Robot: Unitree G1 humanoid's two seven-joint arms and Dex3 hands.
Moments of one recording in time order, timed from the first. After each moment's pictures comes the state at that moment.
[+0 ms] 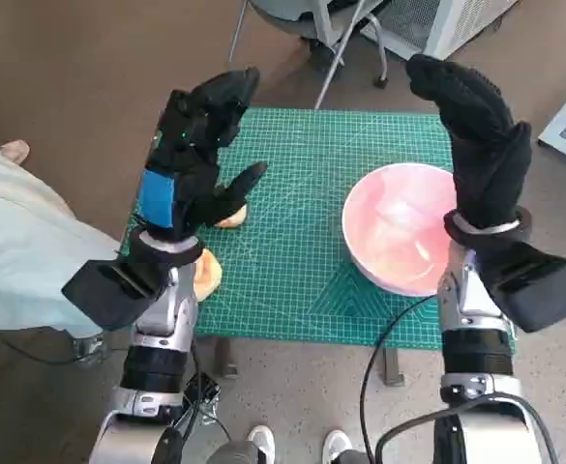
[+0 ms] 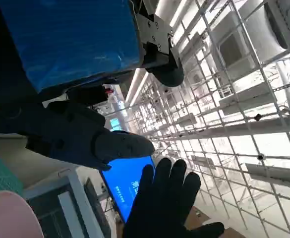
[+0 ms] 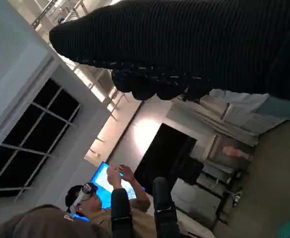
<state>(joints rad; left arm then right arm) -0.62 0.08 0.10 0.39 -0.23 -0.62 -0.33 -0.82 -0.15 -0.16 0.68 0.24 -0.88 0.38</state>
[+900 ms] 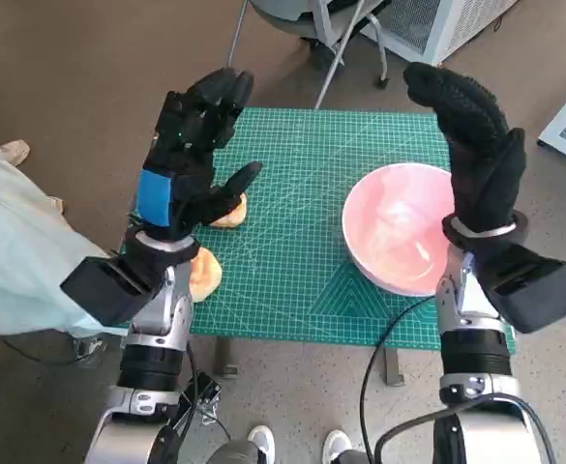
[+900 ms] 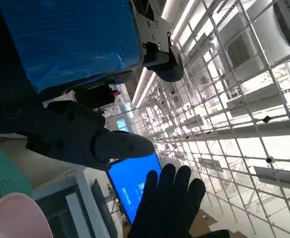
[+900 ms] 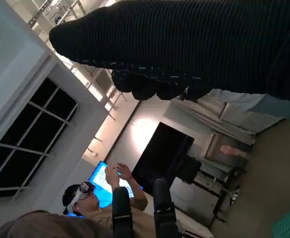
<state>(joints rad) -0.62 0.09 0.11 0.42 -0.23 -0.62 -0.33 -0.81 -0.15 -0.16 0.72 0.24 -0.91 0.39</state>
